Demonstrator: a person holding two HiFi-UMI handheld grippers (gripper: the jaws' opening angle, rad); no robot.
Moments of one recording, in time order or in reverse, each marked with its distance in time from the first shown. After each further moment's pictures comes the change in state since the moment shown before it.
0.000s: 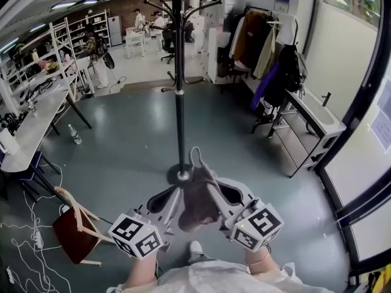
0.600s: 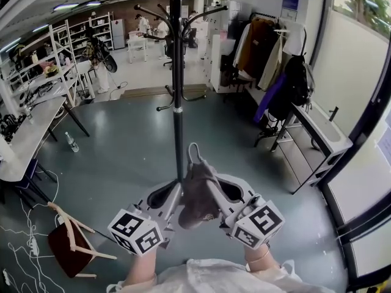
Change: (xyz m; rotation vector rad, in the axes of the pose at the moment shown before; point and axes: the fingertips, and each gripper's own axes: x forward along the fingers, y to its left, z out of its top) left arm 0.128 0.076 0.037 0.032 -0.034 0.011; right arm 0.089 -0.119 0.019 -0.054 -0.046 0.047
